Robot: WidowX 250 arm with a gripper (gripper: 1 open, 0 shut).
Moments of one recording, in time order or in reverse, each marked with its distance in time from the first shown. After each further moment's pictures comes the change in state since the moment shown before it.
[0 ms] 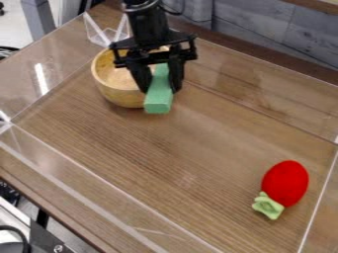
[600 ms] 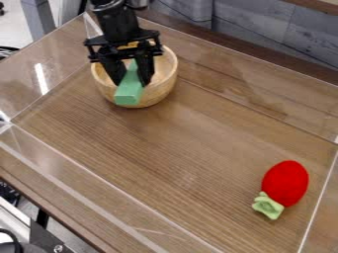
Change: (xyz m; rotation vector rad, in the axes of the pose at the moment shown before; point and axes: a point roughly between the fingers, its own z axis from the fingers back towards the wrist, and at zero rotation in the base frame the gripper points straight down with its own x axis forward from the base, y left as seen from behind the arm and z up) arm 0.024 0.043 -0.002 -0.029 0.004 -0.075
